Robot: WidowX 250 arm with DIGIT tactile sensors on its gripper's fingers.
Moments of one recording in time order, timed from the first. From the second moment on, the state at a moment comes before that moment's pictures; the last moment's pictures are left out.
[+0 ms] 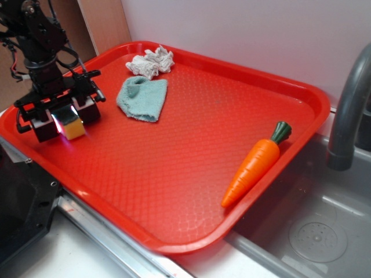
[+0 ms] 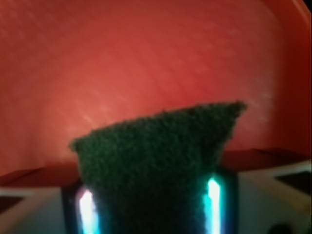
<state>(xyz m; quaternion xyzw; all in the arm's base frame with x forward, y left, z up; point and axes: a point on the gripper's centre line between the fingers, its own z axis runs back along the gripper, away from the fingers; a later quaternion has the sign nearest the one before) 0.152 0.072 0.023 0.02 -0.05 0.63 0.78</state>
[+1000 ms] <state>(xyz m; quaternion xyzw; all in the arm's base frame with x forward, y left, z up) 0.191 -0.006 0.191 -0.10 -0.05 0.11 0.99</state>
